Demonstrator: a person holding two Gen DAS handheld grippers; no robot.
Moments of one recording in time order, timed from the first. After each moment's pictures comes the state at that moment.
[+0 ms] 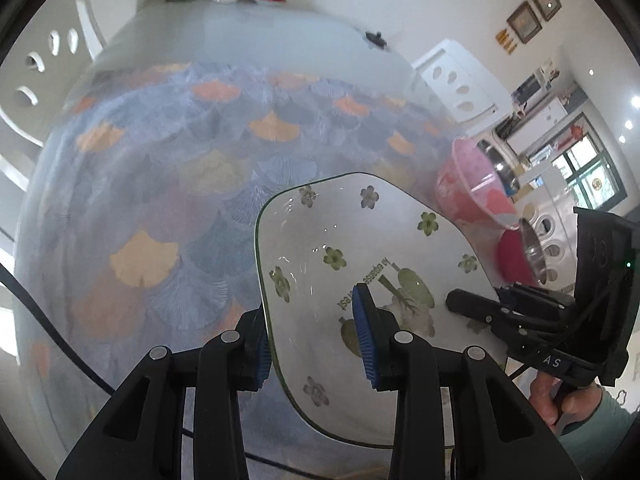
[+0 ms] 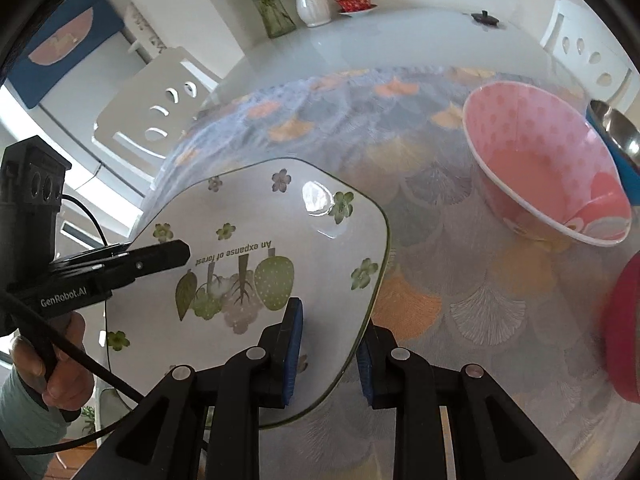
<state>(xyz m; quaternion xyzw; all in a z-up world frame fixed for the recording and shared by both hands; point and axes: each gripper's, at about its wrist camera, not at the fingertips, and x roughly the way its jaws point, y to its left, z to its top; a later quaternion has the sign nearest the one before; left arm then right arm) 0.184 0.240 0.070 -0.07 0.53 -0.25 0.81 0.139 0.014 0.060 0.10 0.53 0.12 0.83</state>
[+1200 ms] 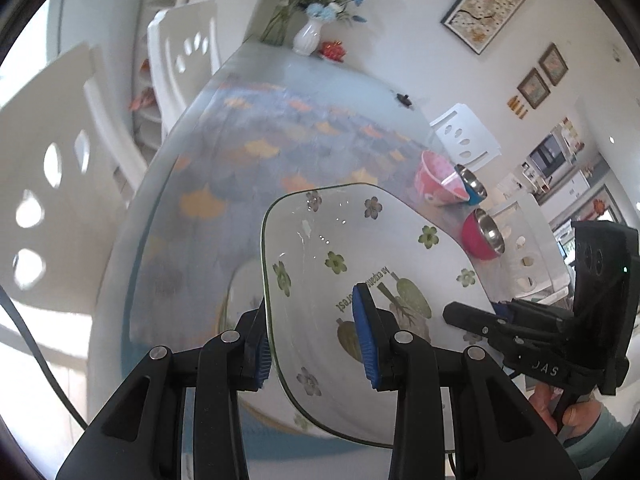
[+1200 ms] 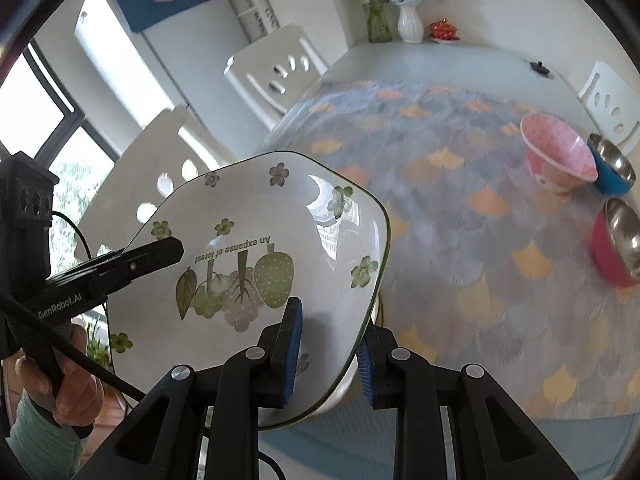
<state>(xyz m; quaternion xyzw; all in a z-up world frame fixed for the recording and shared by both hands) -0.057 0.324 0.128 -0.16 0.46 -0.15 0.86 -0.053 0.105 0.136 0.04 0.51 0.21 0.83</state>
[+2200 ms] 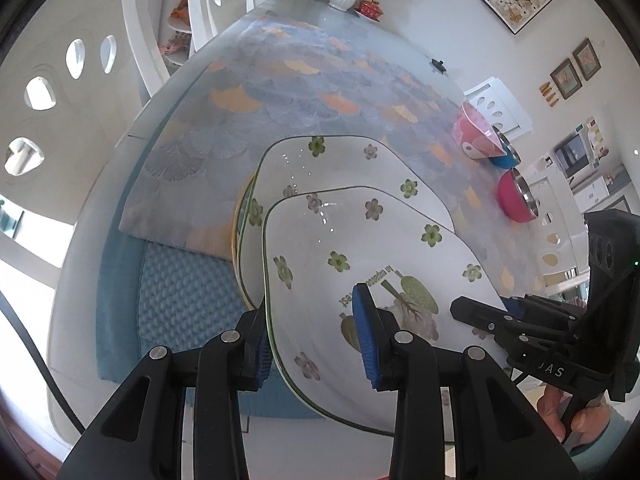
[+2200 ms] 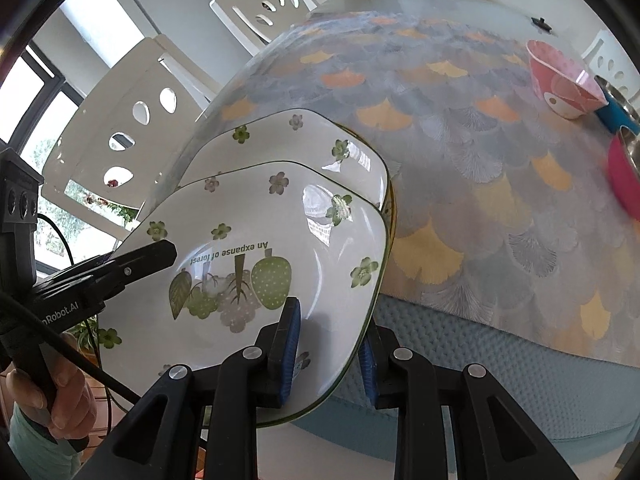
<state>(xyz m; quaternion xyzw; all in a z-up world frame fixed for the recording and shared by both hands) -0.095 0.325 0.055 -0.17 0.52 -0.11 0.83 -0.084 0.121 0.066 0.01 0.58 0.19 0.79</state>
